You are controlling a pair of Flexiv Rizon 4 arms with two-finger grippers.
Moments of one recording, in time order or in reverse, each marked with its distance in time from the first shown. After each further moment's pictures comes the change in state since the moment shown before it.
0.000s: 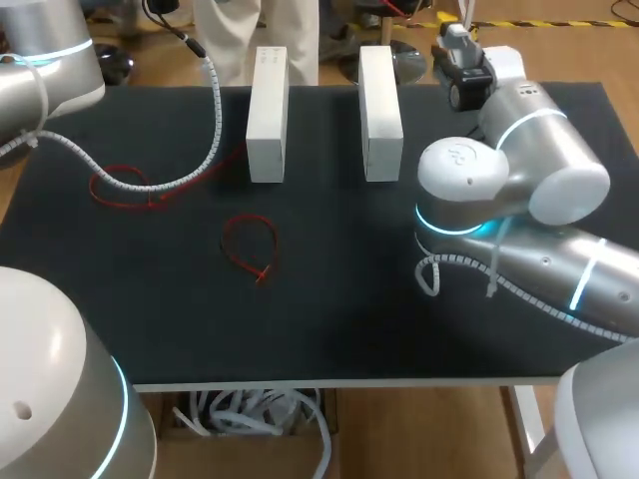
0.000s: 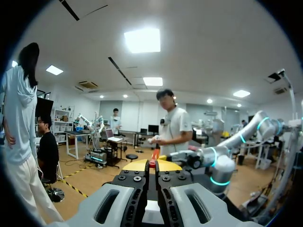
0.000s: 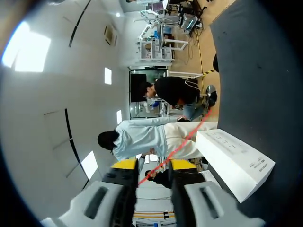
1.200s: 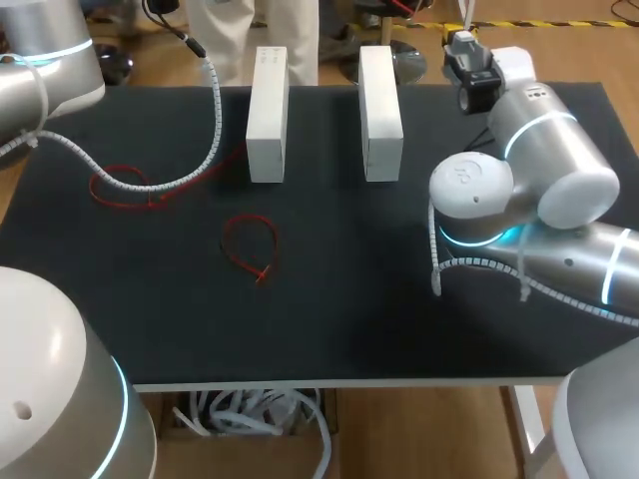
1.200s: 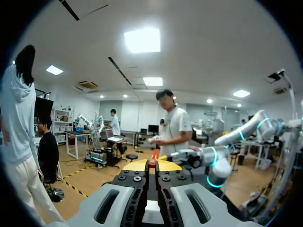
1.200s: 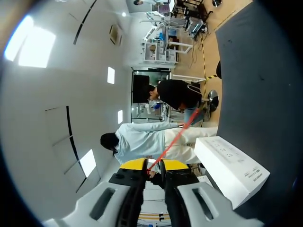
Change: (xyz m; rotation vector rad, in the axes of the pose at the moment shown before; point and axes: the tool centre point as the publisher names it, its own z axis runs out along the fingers) left arm 0.000 0.000 0.000 0.000 0.000 0.000; right arm 0.001 0.014 -0.007 -0.015 0.010 -0.050
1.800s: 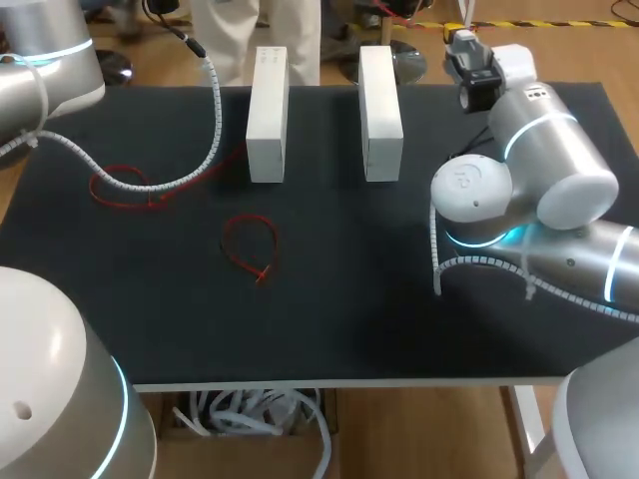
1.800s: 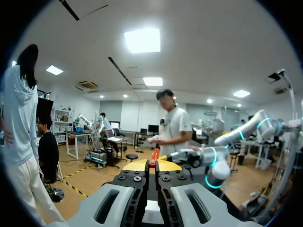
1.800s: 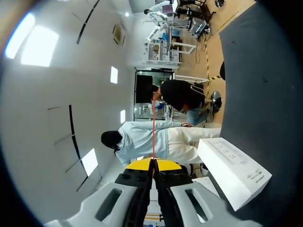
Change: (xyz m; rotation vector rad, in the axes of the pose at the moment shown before) left arm 0.000 0.000 0.000 0.000 0.000 0.000; right arm 0.007 0.000 0.001 0.001 0.028 -0.016
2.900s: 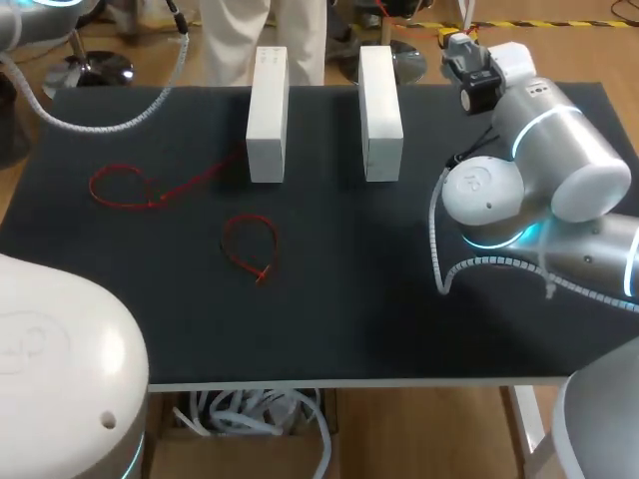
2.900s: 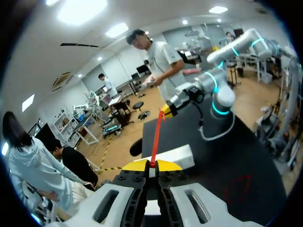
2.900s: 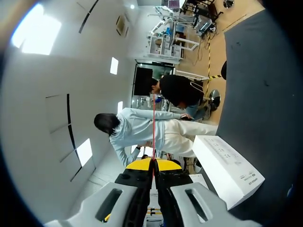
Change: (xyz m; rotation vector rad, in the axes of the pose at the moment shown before) left arm 0.000 0.010 0.004 -0.665 0.016 0.547; right arm -0.007 -0.009 -0.002 0.065 -0.036 -0.076
